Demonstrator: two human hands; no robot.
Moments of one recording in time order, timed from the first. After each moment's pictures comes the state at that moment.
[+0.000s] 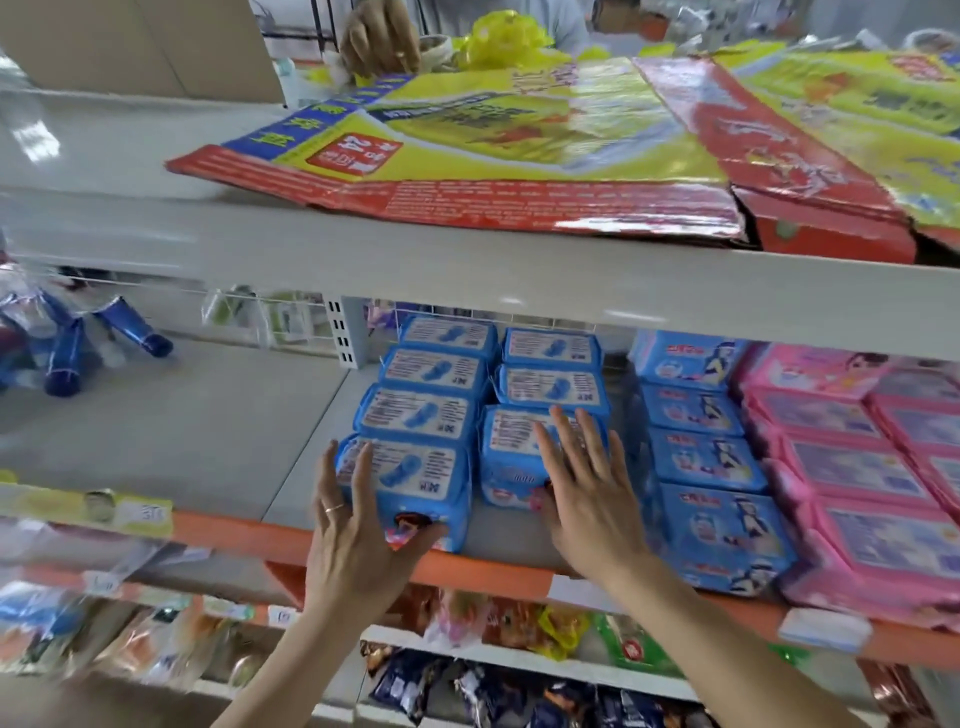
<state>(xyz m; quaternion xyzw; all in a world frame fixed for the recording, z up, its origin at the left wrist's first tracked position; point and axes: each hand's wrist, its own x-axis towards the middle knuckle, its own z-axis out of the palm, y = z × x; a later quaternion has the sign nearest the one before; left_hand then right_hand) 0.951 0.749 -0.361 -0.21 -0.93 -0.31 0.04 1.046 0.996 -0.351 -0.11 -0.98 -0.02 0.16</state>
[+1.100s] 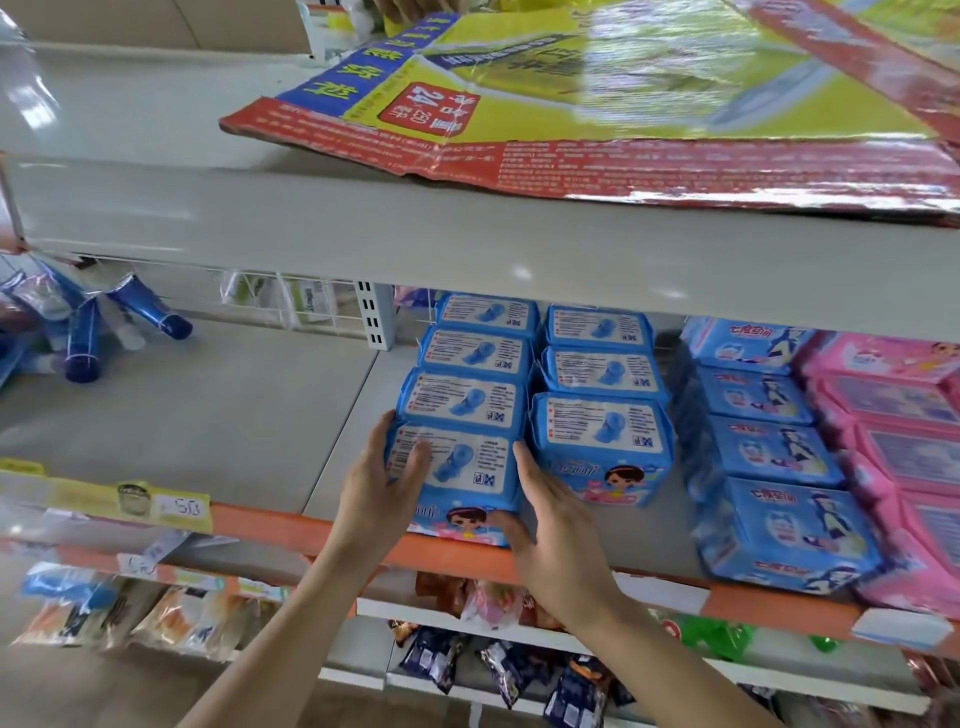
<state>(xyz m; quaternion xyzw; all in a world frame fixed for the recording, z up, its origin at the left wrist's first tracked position) 0.899 0.740 -0.334 -0.15 -0.82 -0.55 -0.11 1.026 0.895 -0.351 -0.12 -0.92 0.35 0.15</state>
